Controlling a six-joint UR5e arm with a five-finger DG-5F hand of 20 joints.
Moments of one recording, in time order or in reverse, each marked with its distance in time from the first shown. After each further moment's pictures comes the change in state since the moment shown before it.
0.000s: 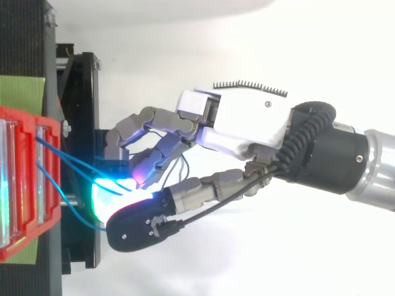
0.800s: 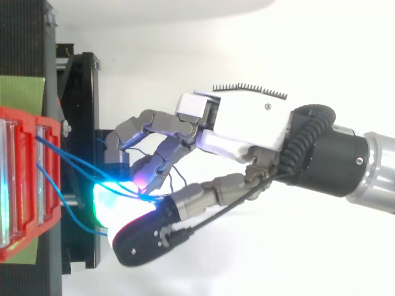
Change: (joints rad) arm 0.003 0.000 0.001 0.000 0.001 0.015
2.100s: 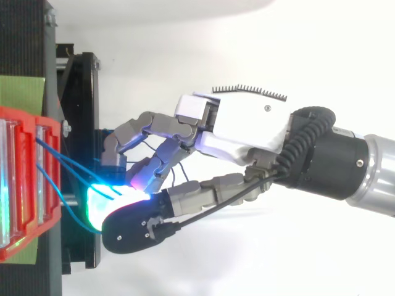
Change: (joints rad) arm 0.004 0.000 0.005 -0.002 0.003 0.020
